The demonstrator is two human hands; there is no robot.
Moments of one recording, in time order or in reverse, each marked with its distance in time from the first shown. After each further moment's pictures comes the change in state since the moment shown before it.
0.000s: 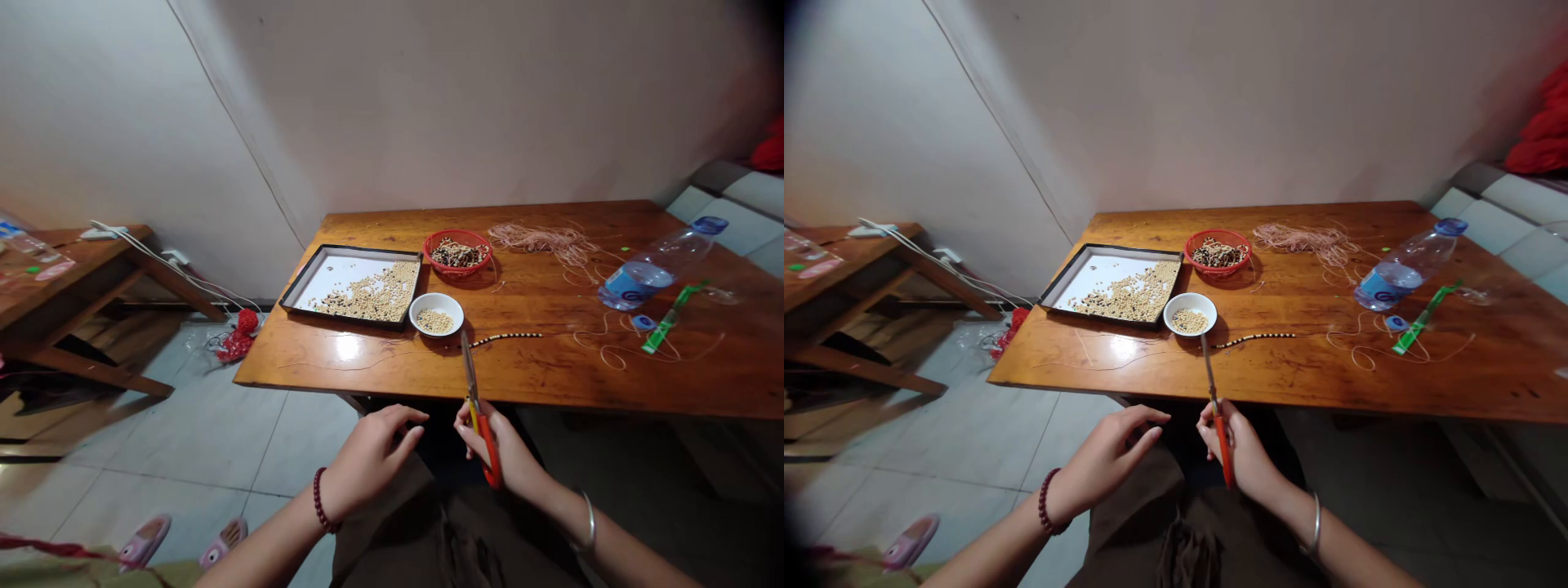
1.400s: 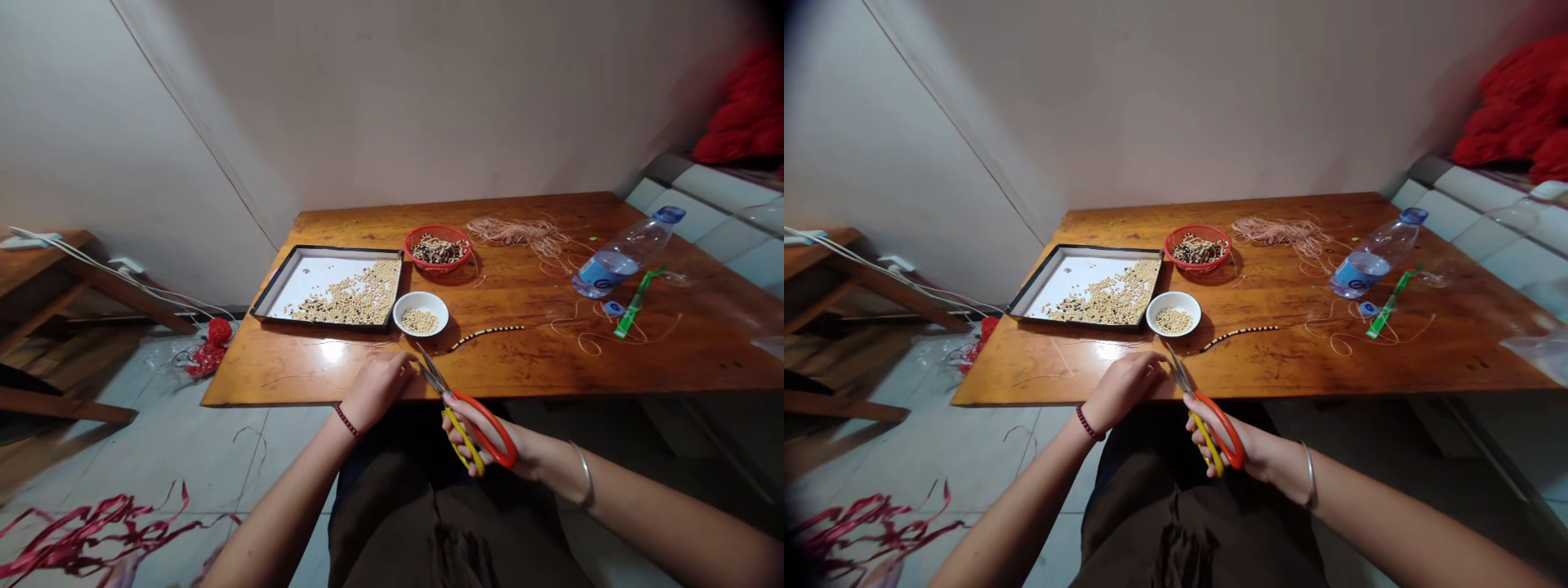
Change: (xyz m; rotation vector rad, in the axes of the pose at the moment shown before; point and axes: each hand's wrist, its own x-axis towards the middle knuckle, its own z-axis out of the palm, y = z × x) left_hand 0.099 -0.047 -0.001 0.321 0.131 0.296; right_hand 0.015 -0.038 -0.011 0.301 -0.220 0.637
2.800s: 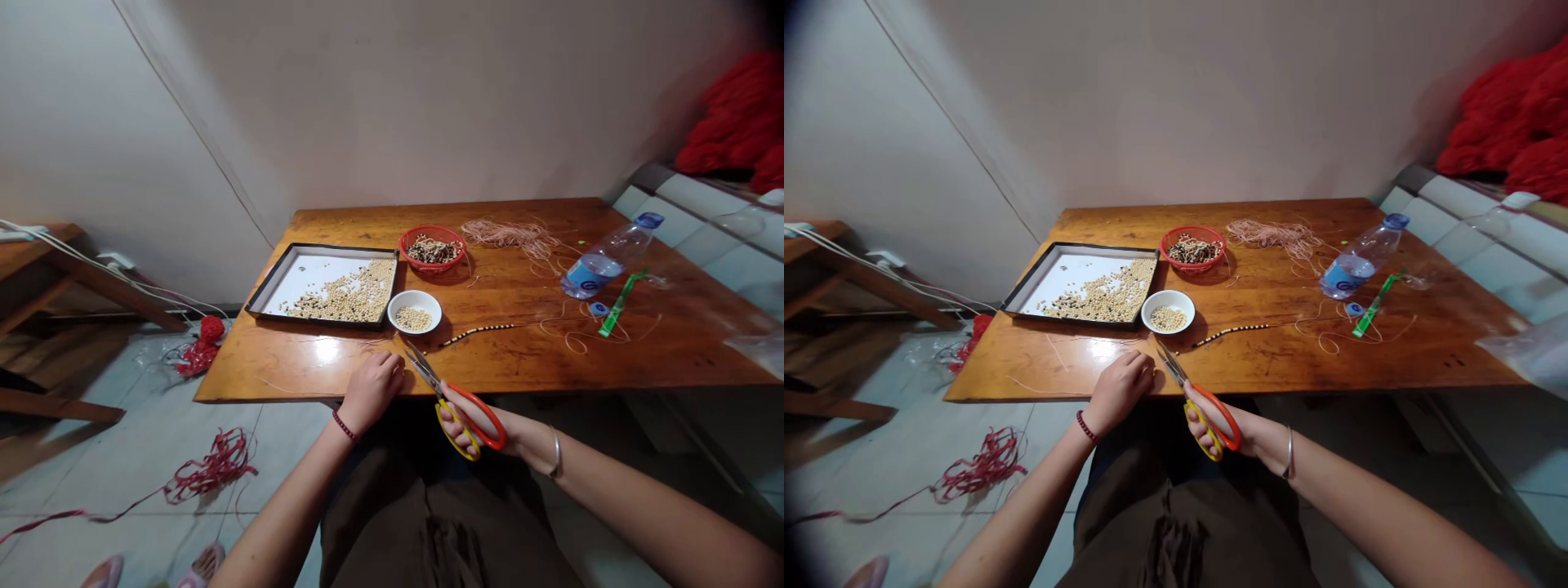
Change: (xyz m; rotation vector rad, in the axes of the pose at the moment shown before) left_hand -0.012 0.004 0.015 0.152 0.080 -0.087; right_hand 0.023 0.000 -0.022 -0.029 -0.128 0.098
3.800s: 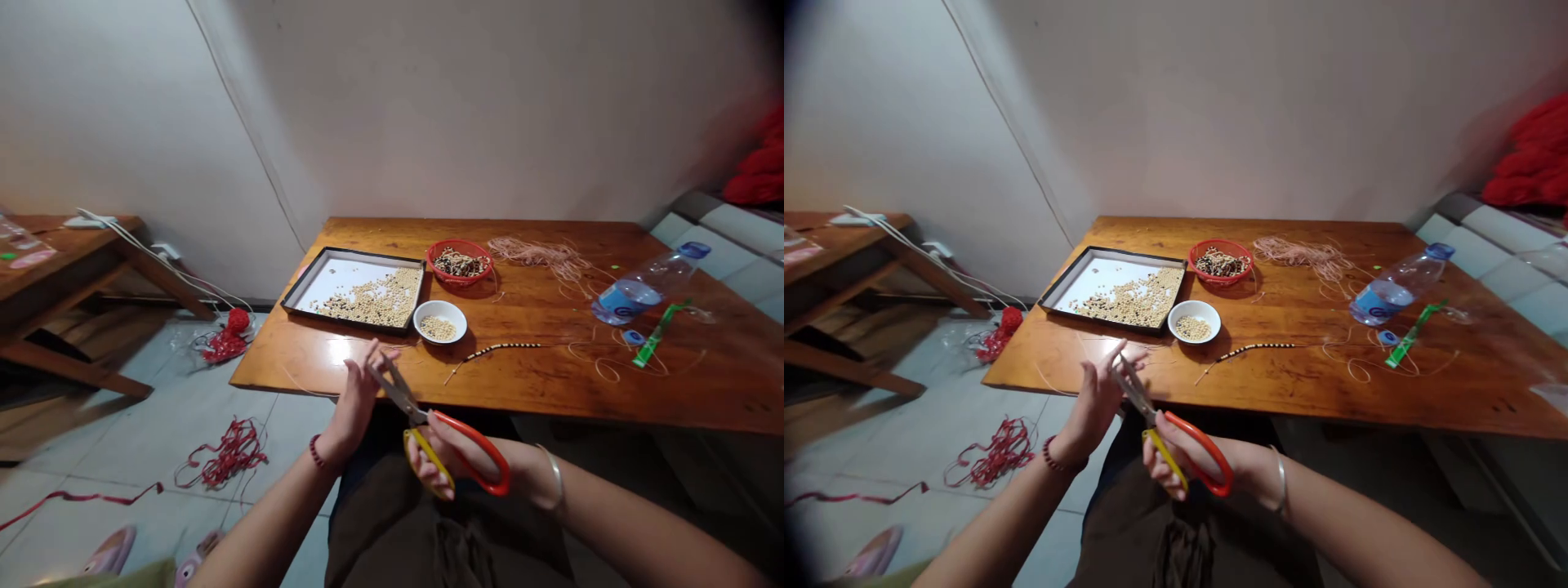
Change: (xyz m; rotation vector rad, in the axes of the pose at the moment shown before) left_hand -0.039 0.003 -0.045 -1.356 0.284 -0.495; right_hand -0.002 -0.001 0.077 -0.181 -0.460 -0.237
